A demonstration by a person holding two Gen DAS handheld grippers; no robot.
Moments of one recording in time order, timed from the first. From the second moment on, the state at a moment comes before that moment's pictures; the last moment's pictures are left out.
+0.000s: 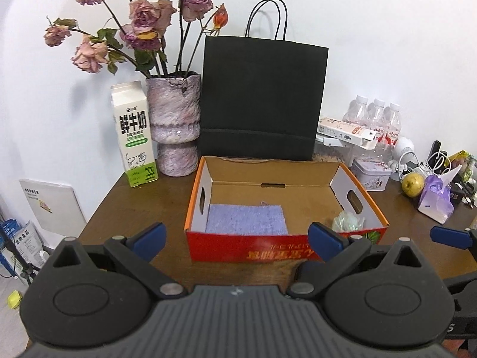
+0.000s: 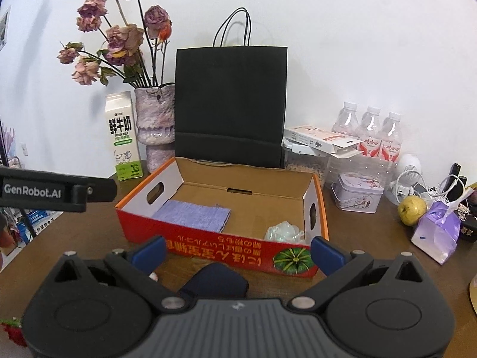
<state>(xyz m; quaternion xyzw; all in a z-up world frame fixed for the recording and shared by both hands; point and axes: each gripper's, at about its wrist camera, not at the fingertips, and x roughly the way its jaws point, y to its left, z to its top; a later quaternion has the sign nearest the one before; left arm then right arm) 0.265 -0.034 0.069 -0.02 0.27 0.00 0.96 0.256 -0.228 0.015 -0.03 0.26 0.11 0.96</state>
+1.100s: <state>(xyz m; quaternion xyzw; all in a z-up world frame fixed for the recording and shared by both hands) 0.154 0.007 0.026 -0.02 0.29 0.03 0.96 0.147 -0.247 -0.034 -0.03 0.27 0.11 0.96</state>
